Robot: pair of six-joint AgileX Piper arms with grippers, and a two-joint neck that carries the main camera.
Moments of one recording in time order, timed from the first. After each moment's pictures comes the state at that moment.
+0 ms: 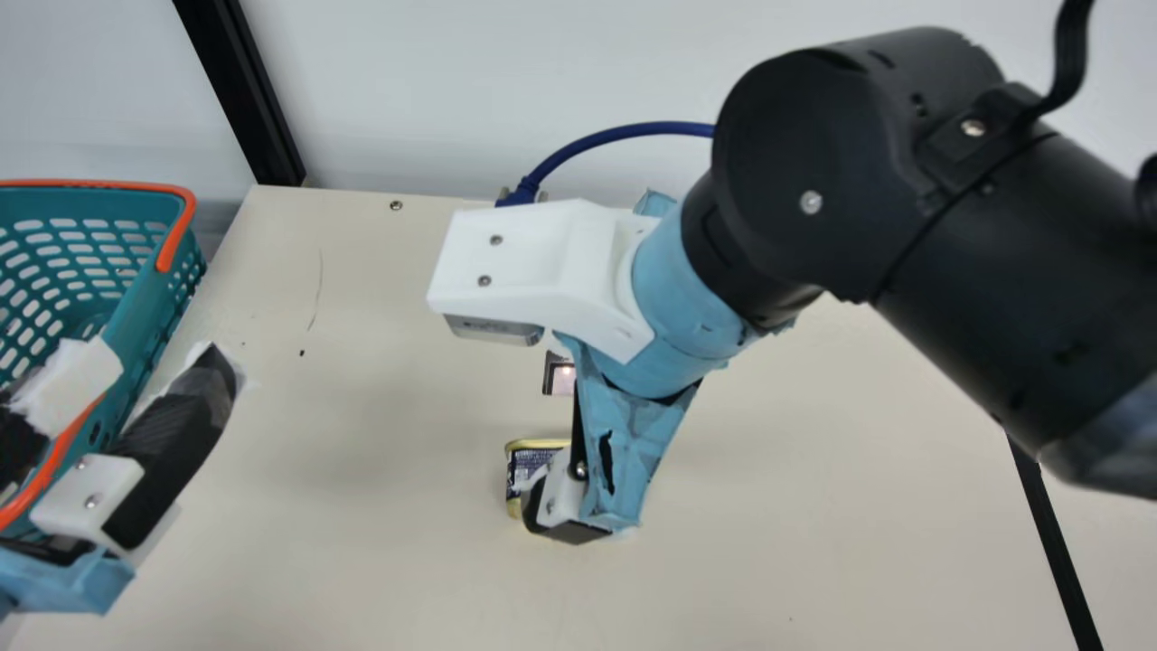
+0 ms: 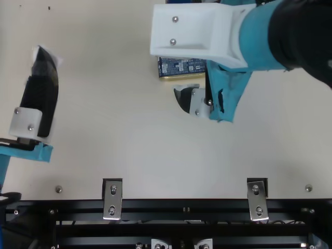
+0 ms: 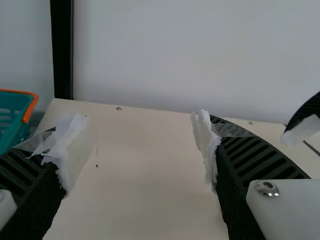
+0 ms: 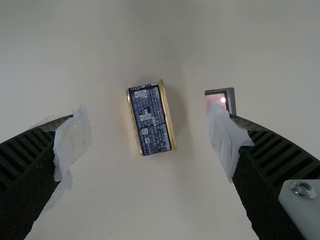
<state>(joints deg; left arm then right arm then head) -19.4 33.8 -13.3 -56.7 -6.0 38.8 36.7 99.1 -94.6 10.8 69.8 -49.5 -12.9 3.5</state>
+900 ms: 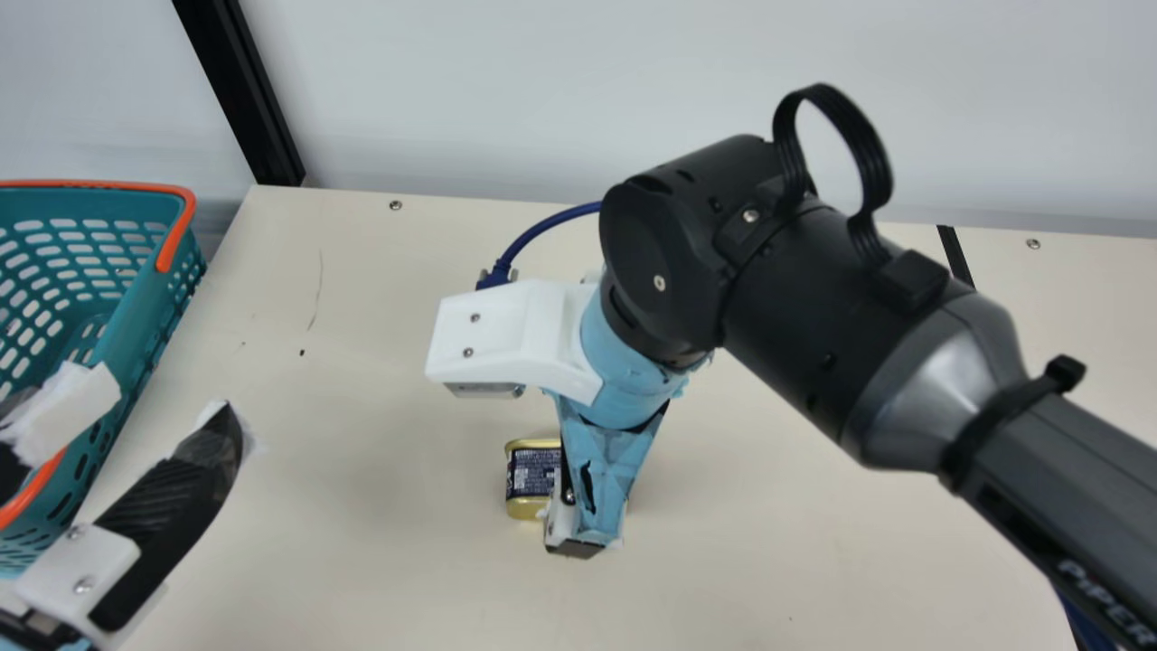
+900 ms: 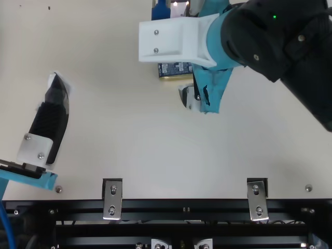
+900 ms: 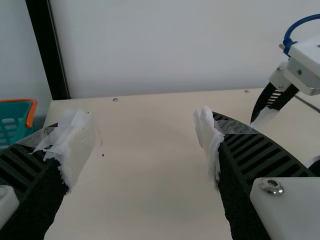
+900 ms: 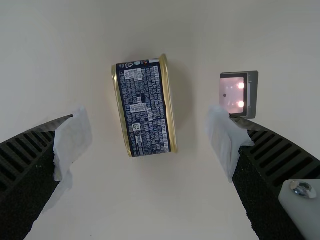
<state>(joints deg) -11.4 25.6 -15.9 -33.8 12.1 27.0 38.9 105.6 -90.8 4.6 65.2 -50.4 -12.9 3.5</state>
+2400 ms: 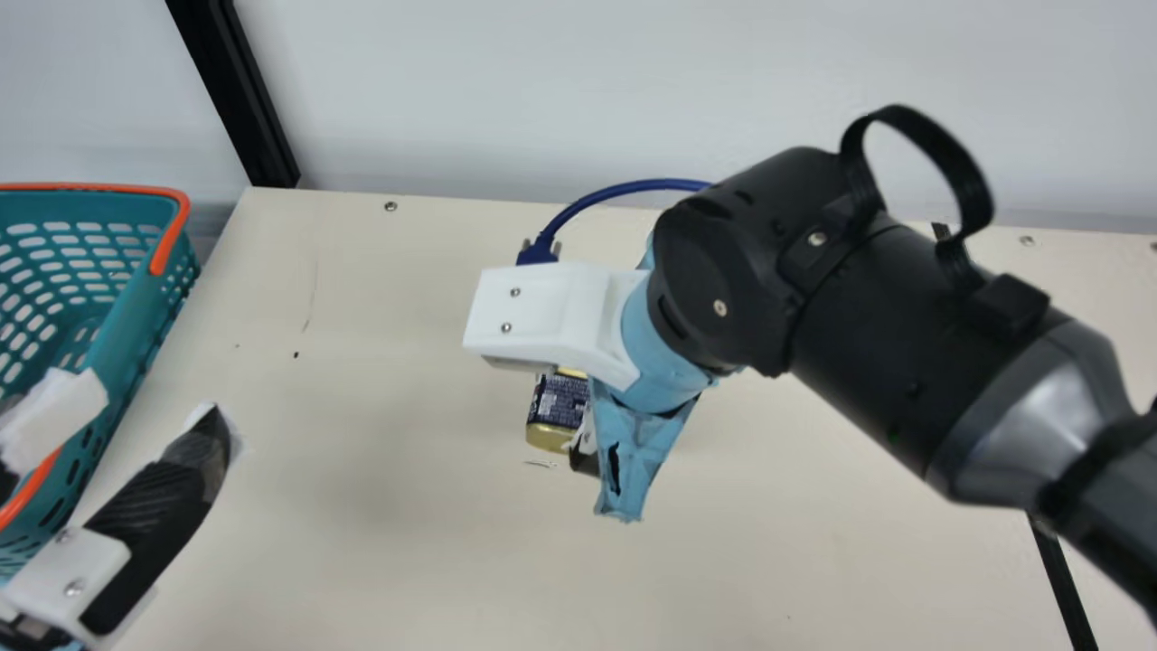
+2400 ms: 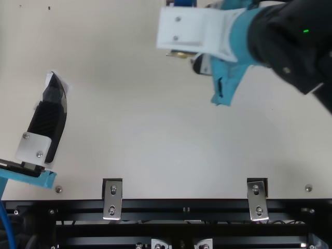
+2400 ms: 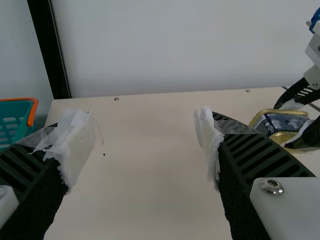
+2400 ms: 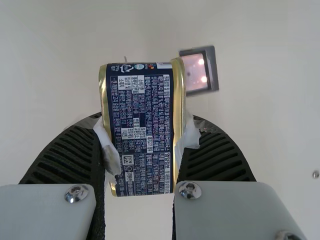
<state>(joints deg) -11.3 25.7 -15.9 -33.8 12.2 27.0 35.8 99.9 -85.7 0.0 59.2 -44.1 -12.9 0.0</state>
